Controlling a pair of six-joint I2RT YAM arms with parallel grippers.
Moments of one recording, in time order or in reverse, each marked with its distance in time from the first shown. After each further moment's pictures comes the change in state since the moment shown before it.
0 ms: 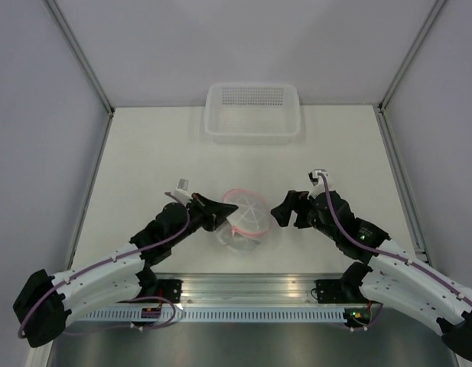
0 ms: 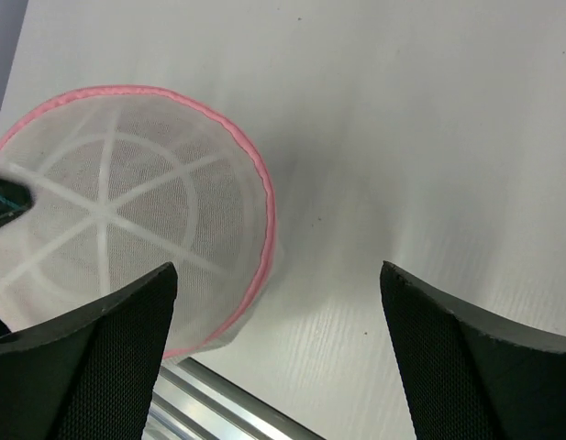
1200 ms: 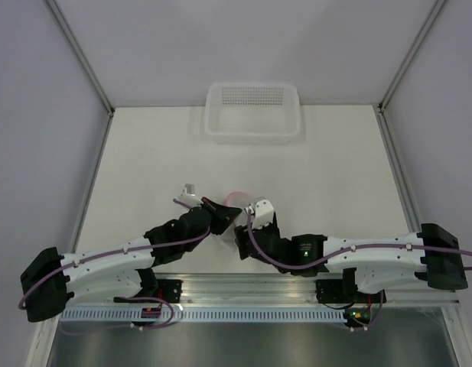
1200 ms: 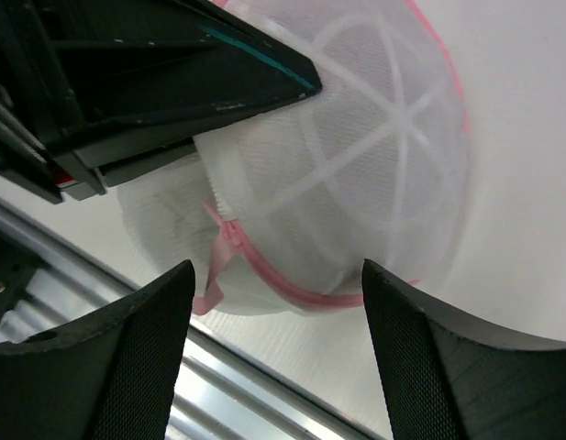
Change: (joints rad) left arm -0.238 0.116 0.142 -0.248 -0.459 -0.014; right arm 0.630 0.450 0.193 0.053 0.497 0.056
